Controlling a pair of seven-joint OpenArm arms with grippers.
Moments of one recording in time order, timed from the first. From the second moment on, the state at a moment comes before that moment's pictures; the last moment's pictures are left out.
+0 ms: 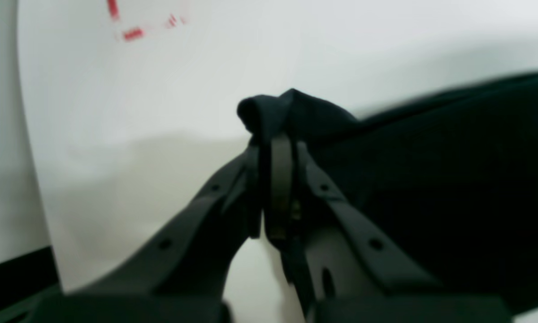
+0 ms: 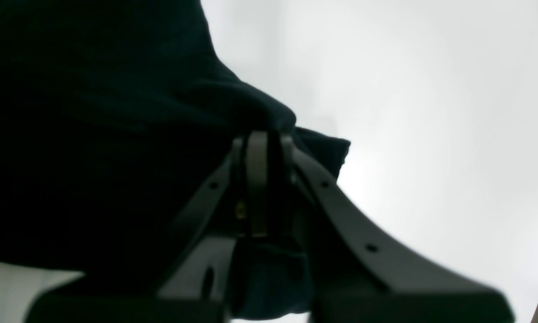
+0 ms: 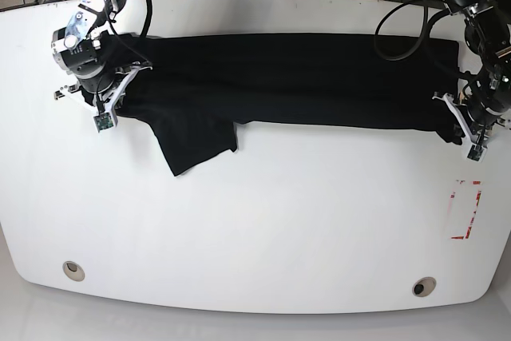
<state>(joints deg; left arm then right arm) 1.6 -19.4 -30.2 97.7 -12.3 -42.4 61.9 -10.4 1.2 30.0 113.4 0.6 40.5 -61.2</state>
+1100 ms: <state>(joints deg) 7.2 -19.7 -28.2 101.7 -11.8 -42.1 62.4 -5.5 -0.3 30.4 112.8 -0.1 40.1 -61.4</state>
